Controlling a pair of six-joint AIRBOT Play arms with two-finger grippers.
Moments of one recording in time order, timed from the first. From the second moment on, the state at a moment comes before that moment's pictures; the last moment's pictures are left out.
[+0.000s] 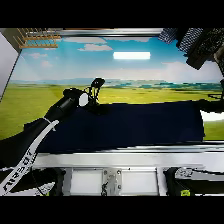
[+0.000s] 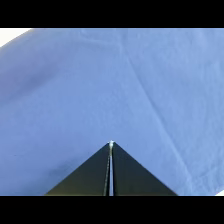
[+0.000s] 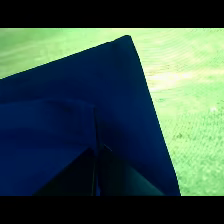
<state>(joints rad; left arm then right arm) -0.56 -1.40 1.15 1.38 -1.00 -1.70 -0.70 -1.49 1.15 -1.07 0.97 0.91</state>
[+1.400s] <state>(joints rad) -0.56 -1.40 1.15 1.38 -1.00 -1.70 -0.73 -1.67 1.40 -1.15 1.14 1.01</state>
